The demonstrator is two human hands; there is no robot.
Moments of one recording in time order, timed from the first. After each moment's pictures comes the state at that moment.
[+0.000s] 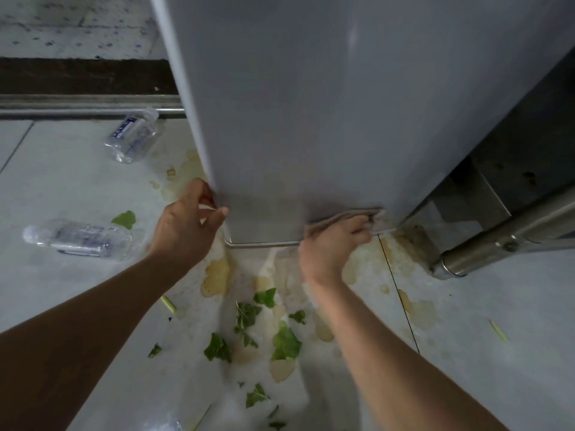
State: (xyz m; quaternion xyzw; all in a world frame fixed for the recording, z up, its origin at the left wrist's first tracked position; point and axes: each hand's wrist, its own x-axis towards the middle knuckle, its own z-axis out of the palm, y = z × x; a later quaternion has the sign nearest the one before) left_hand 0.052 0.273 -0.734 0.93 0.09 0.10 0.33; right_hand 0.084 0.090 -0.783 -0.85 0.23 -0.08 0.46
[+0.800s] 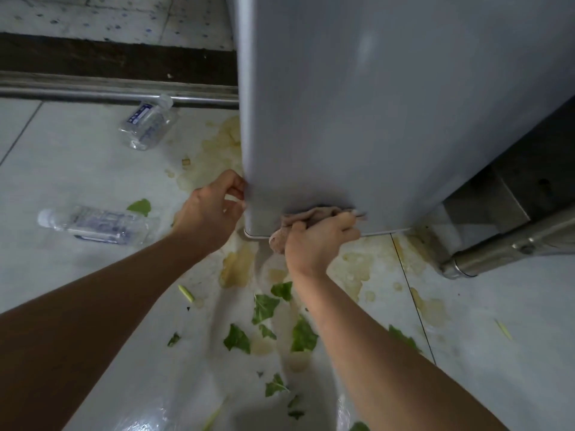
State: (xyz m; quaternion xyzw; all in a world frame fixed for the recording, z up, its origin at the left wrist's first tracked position) left_hand 0.054 0.293 -0.727 0.92 0.05 0.04 0.38; right_hand 0.065 0.139 -0.776 -0.85 0.20 -0.12 0.47
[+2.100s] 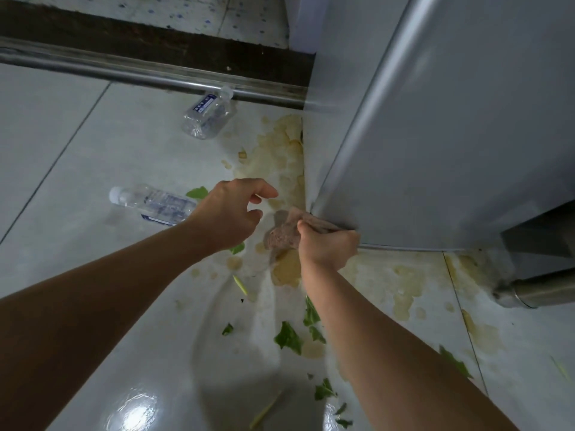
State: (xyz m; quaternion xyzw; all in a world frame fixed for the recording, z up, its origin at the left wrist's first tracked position) left_hand 0.033 0.369 -0.729 0.94 0.02 -0.02 0.34; right_hand 0.062 0.226 -0.796 -0.77 0.34 -0.03 0.54
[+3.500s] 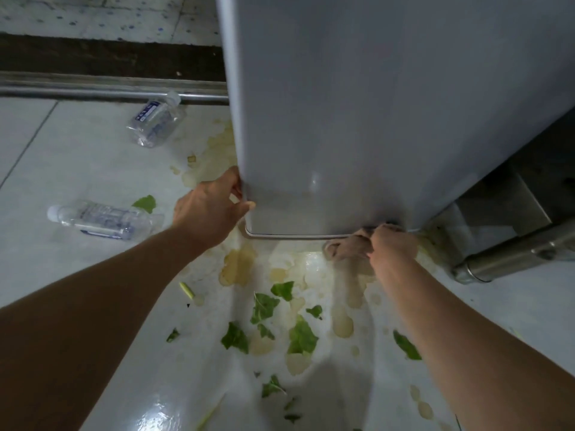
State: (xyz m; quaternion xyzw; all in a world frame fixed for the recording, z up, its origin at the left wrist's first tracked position) left_hand 0.062 0.287 -0.728 0.96 0.07 0.01 0.26; right_hand 0.120 0.019 -0.806 -0.72 0.41 0.04 0.56
